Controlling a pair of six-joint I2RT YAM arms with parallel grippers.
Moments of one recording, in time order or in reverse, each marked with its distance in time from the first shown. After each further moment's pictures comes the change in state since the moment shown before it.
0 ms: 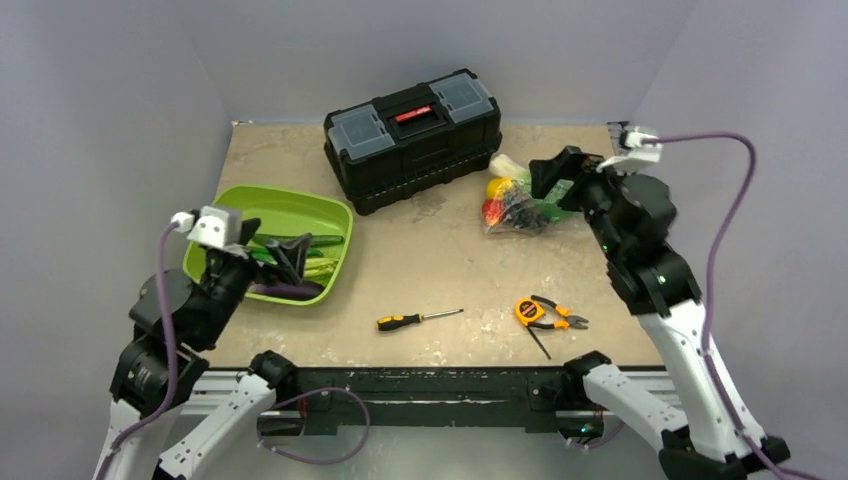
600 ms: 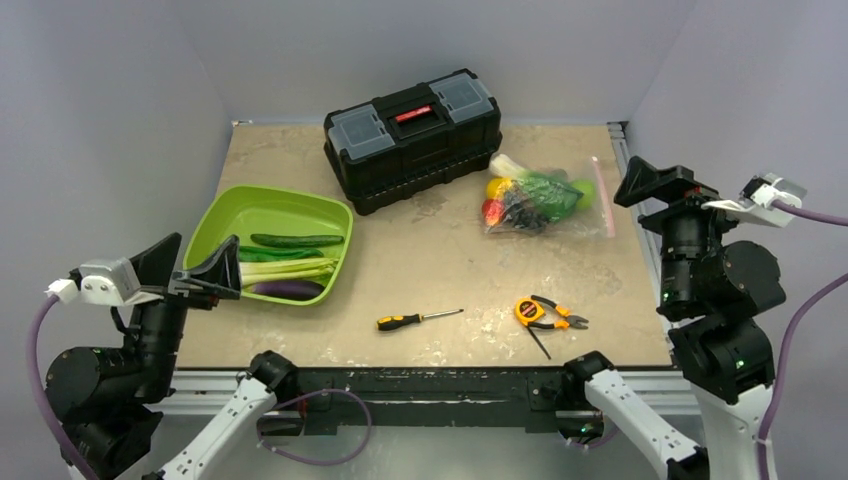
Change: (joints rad) left arm 0.000 -0.198 0.141 -0.002 -0.277 0.024; right arm -0.005 -0.275 0.182 -0.091 0.374 -0.116
